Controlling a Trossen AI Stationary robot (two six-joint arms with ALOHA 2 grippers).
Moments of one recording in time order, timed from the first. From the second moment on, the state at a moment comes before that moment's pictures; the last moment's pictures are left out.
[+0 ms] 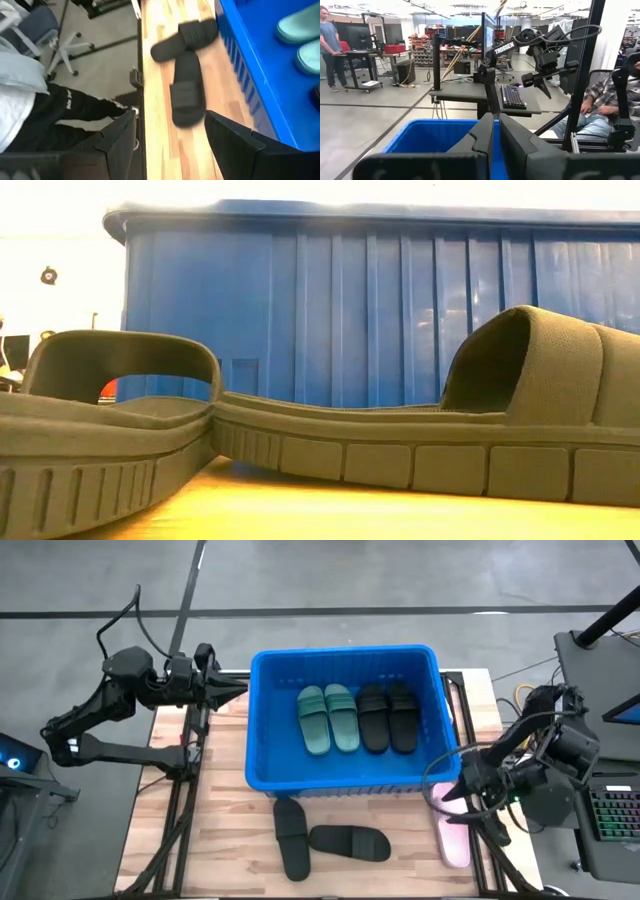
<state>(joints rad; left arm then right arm) 0.23 0.82 1.28 -0.38 0.17 -0.02 0.97 1.23 1.69 -1.31 0.46 1.00</state>
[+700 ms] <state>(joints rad) 0.23 0.84 1.24 -0.38 0.17 -0.07 1.03 1.43 1.58 -1.57 0.17 1.08</state>
